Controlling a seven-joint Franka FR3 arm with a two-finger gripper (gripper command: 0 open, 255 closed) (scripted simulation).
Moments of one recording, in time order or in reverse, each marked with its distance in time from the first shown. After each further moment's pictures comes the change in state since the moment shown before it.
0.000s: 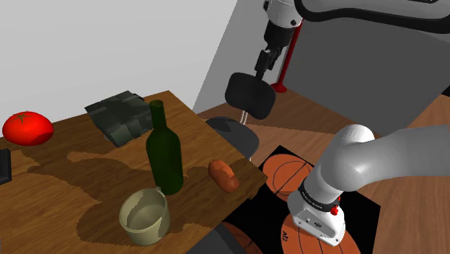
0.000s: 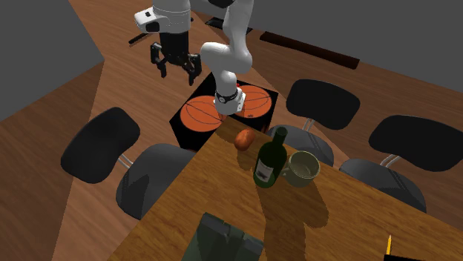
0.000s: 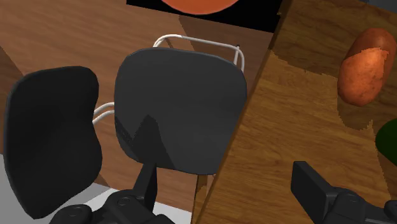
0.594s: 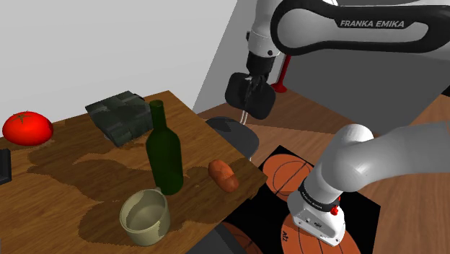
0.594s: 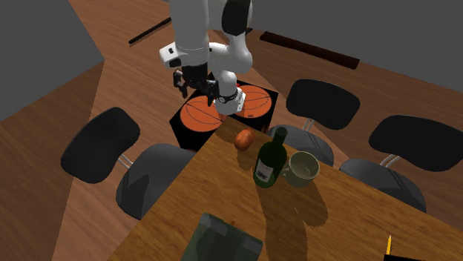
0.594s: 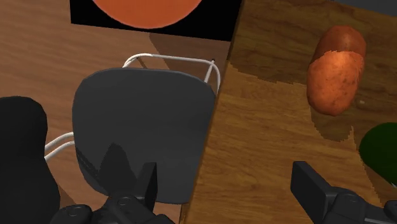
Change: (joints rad) arm 0.027 0.040 0.098 -0.131 0.106 0.090 0.168
